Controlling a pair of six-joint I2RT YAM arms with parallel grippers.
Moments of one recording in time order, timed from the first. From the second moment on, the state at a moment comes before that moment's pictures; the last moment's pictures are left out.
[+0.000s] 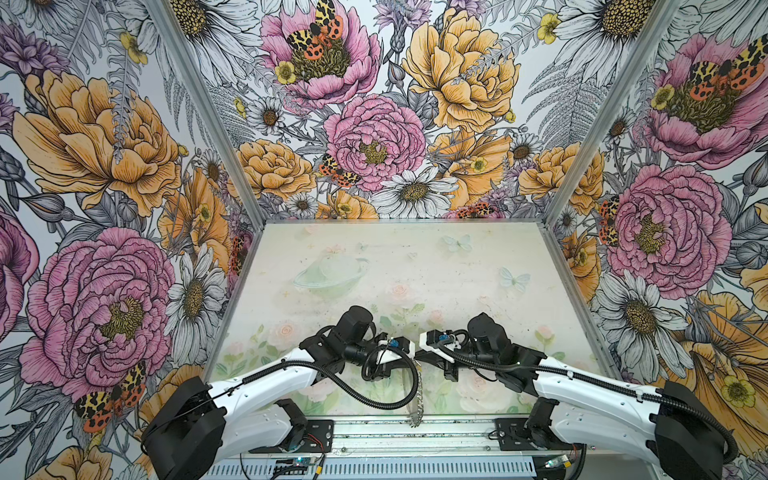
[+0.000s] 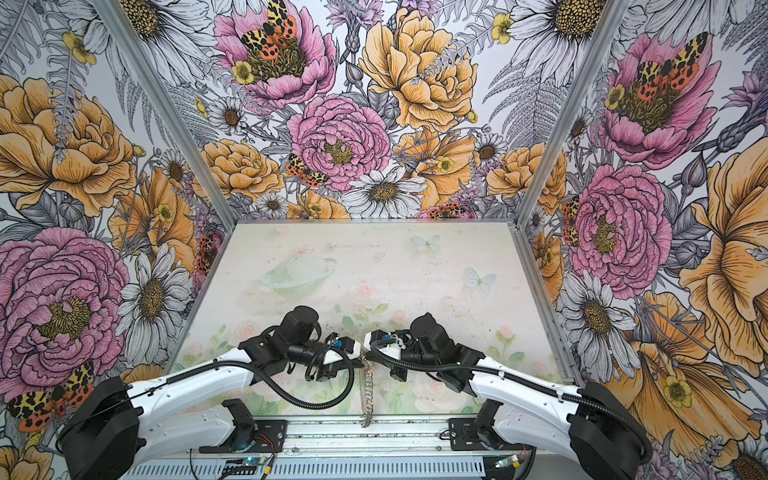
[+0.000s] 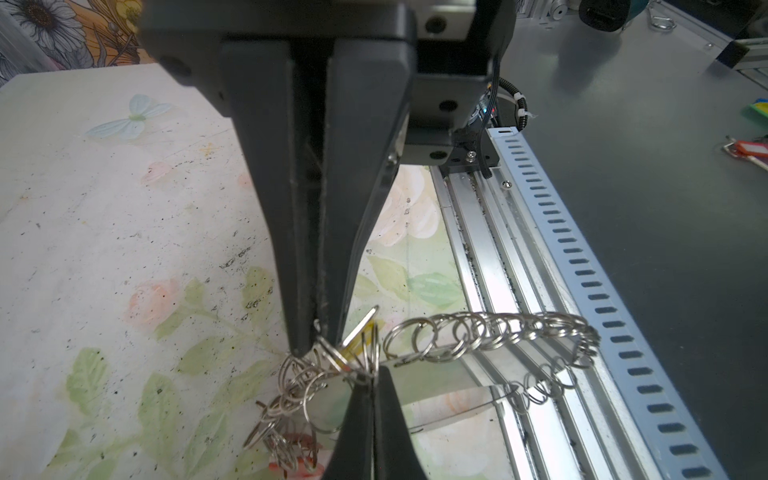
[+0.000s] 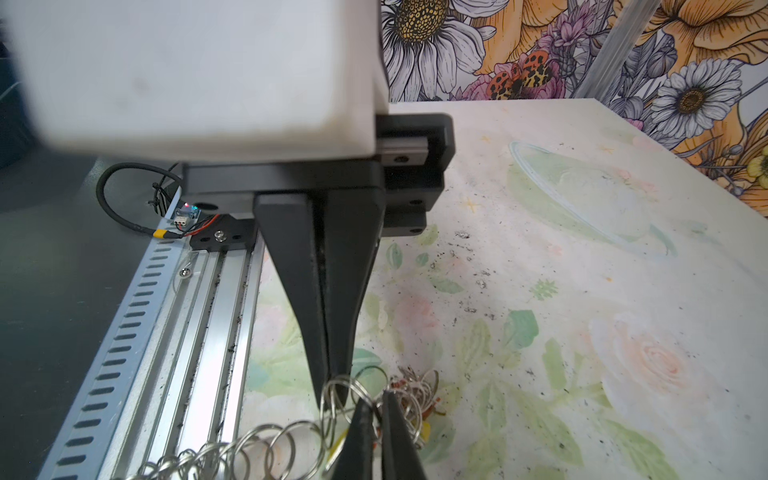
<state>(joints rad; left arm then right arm) -0.80 1.11 0.52 -0.08 0.72 0.55 0.87 1.04 0.44 0.12 -0.51 -0.29</state>
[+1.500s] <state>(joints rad) -0.80 1.09 0.50 0.00 0.70 0.54 0.86 1.07 0.46 0.16 -0.48 -0.28</state>
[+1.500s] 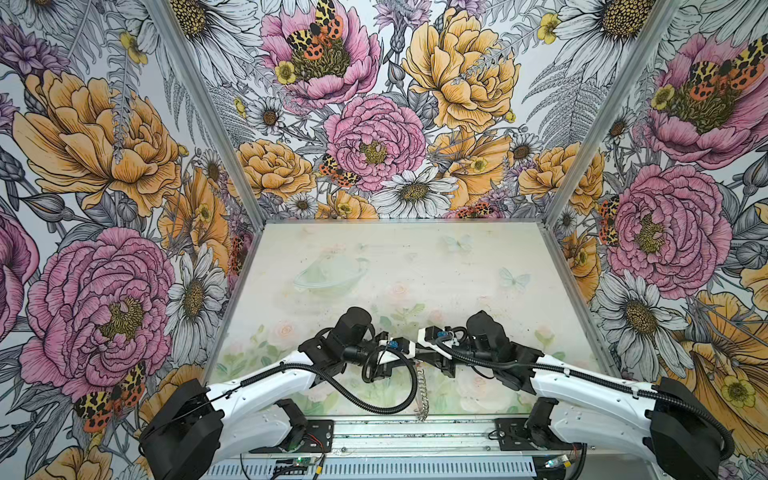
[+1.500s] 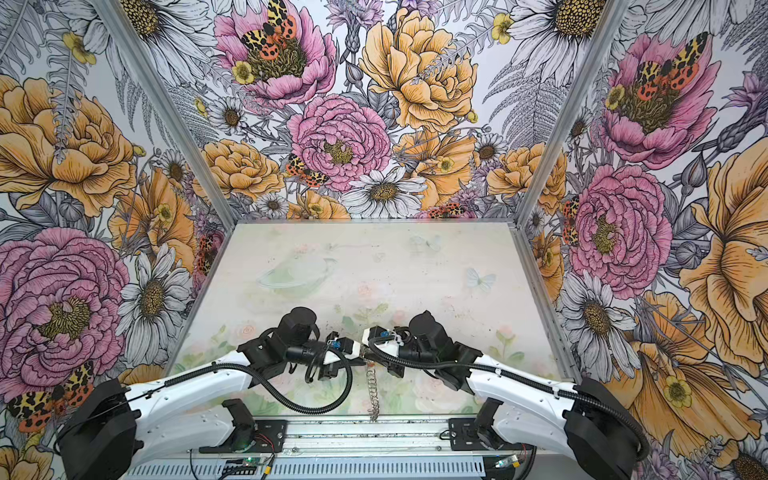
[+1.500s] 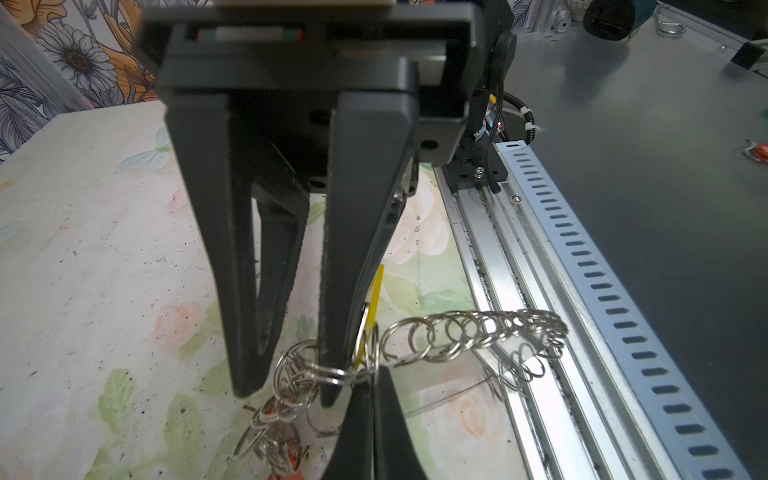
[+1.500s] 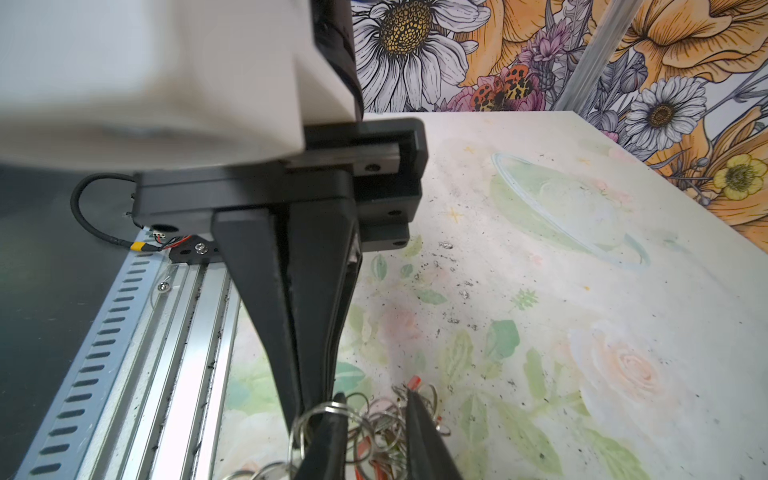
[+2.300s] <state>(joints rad) -0.79 1.09 0.48 0.05 0.64 0.49 0.86 1.00 0.47 0.06 -0.35 -0.30</state>
